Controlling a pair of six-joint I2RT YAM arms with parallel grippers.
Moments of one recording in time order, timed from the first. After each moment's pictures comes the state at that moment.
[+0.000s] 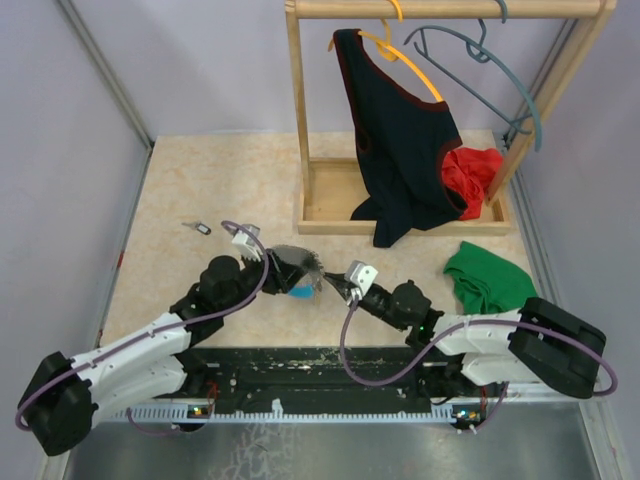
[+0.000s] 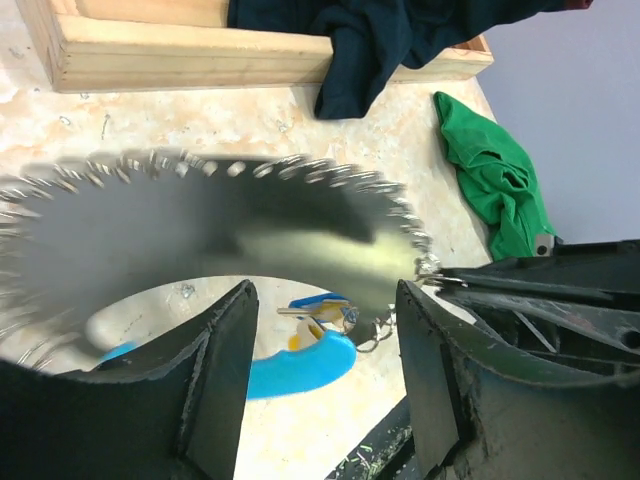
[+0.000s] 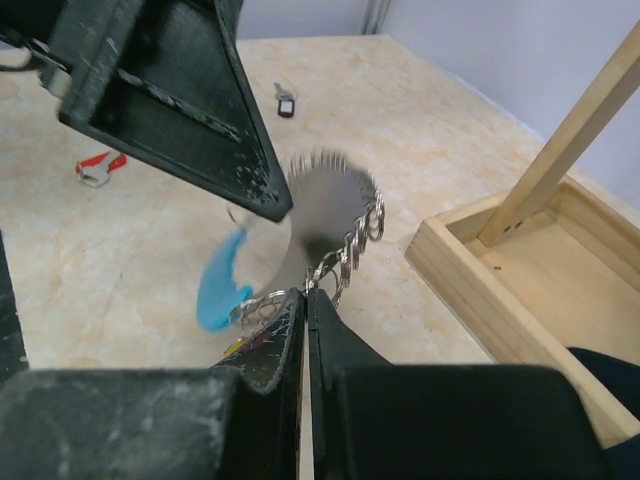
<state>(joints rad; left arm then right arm) -0.75 0.90 0.36 0.32 -0.01 -0.67 1.03 1.19 0.21 1.07 0.03 -0.22</state>
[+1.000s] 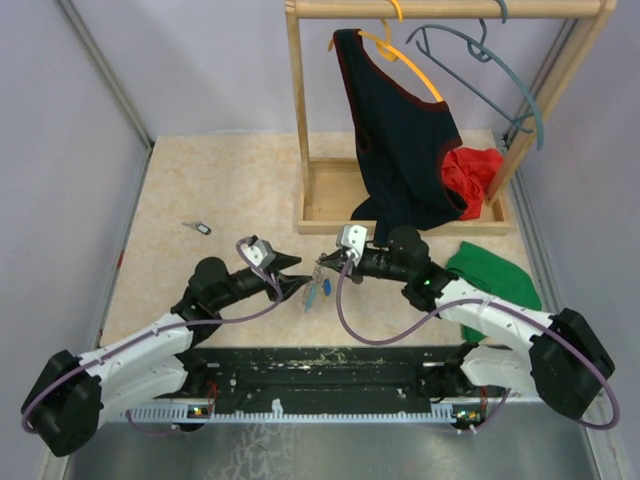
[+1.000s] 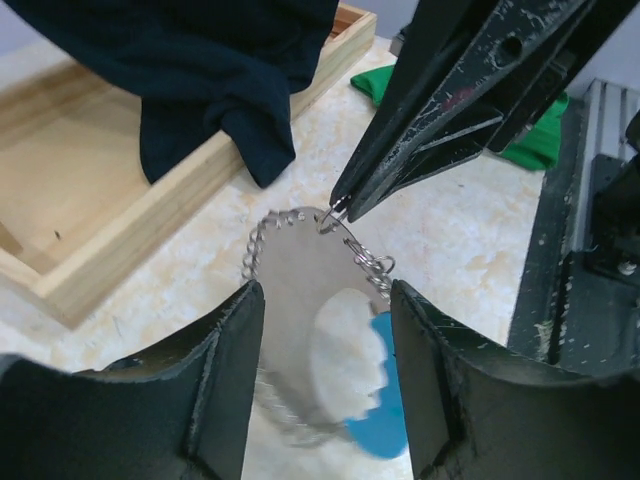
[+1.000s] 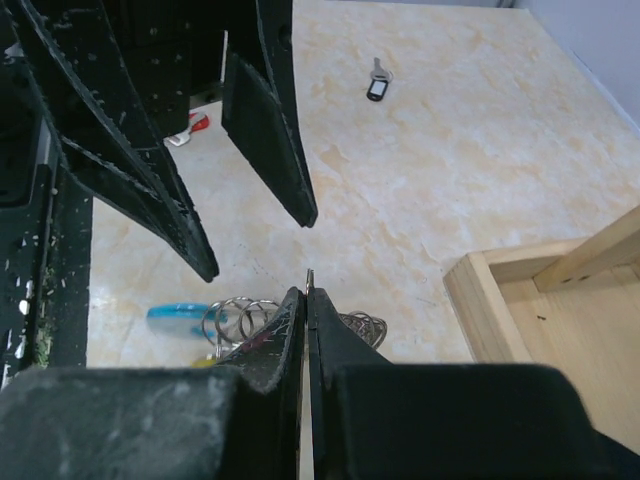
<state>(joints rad) -0.68 0.91 0.29 0.61 0.40 -0.09 0.74 1.13 0.55 0.42 -0.54 -0.28</state>
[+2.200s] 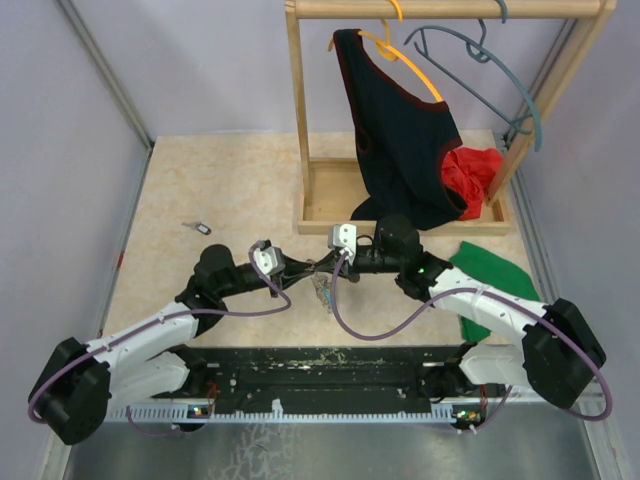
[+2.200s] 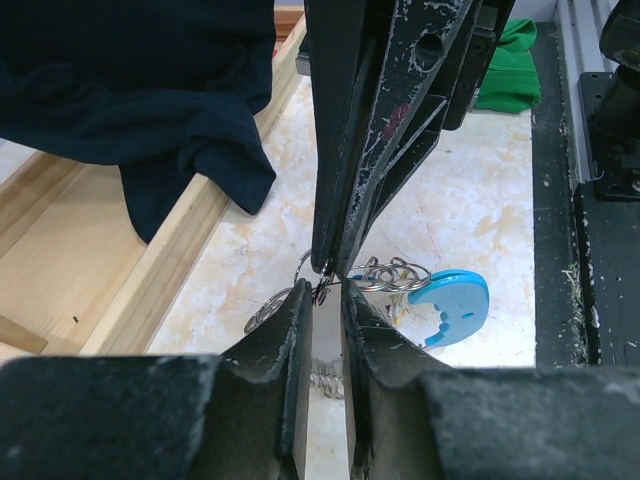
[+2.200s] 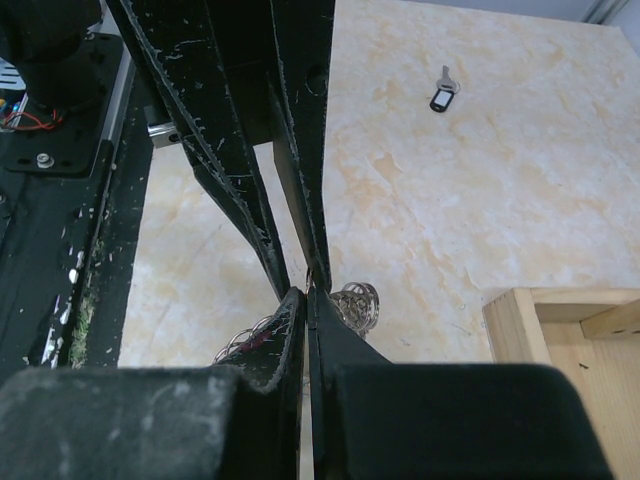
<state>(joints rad) -0.65 1.01 0.38 0.59 0.63 0.19 0.73 1.21 0.68 0.26 -0.73 -0.37</state>
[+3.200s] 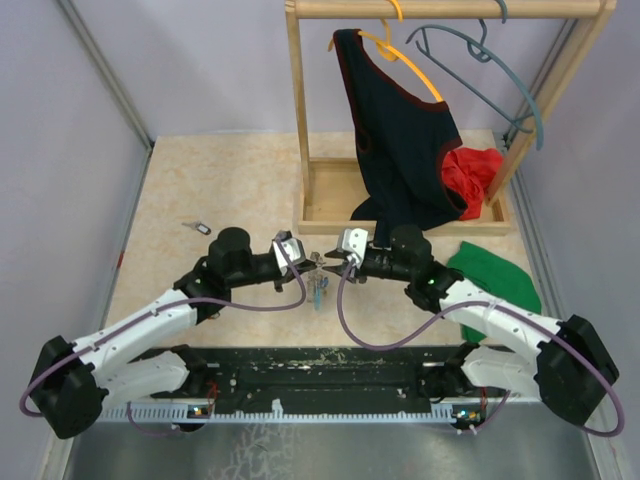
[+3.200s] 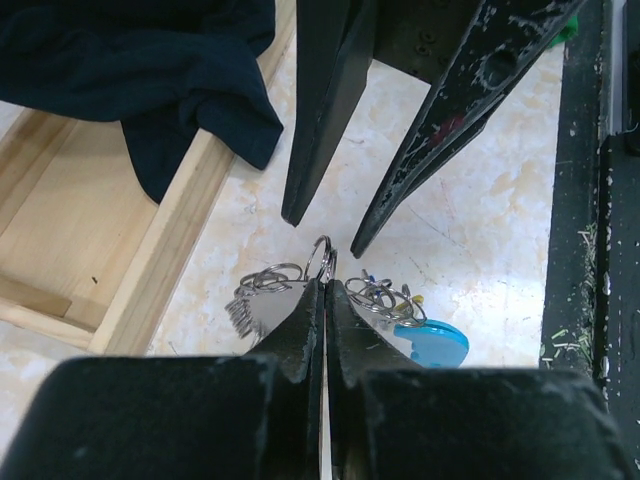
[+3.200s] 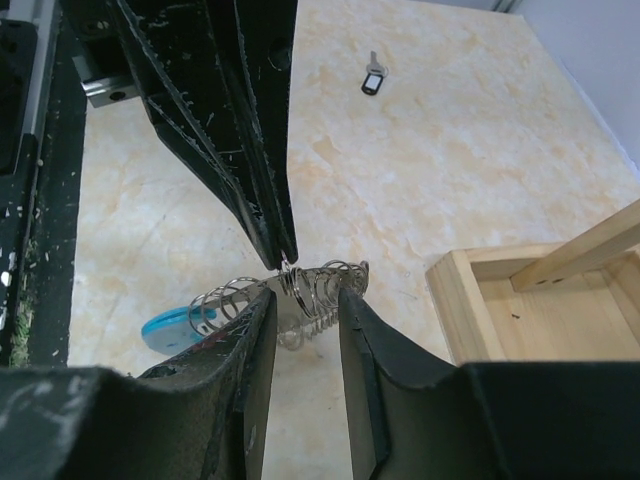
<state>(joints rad) -0.73 1.02 0.61 0.16 0.50 0.32 0.72 1.09 0.60 0.30 -0.58 -0.38</state>
